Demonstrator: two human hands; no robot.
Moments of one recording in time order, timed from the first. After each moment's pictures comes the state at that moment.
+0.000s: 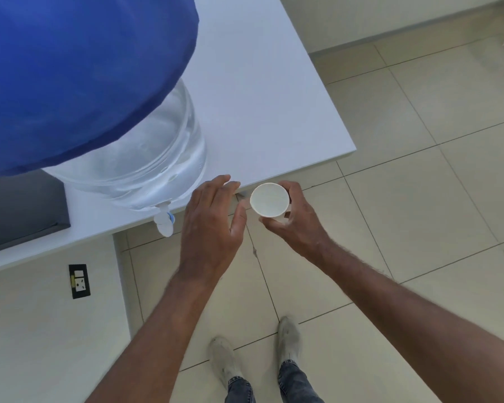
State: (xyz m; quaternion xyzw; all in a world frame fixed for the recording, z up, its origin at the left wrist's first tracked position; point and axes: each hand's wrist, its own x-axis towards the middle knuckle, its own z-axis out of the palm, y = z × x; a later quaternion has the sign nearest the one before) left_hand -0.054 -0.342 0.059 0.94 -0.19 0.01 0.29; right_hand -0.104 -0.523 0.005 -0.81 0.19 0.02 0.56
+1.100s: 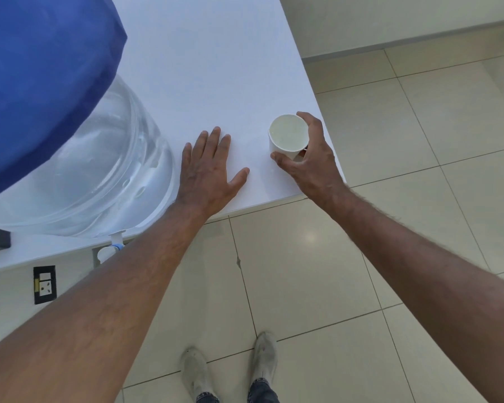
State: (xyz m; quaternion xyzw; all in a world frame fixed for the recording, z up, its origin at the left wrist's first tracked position) left_hand 0.085 -0.438 -0.001 0.97 -0.21 -0.08 0.12; right_hand 0.029 -0.648 0.024 -0.85 0.18 -0.03 0.50
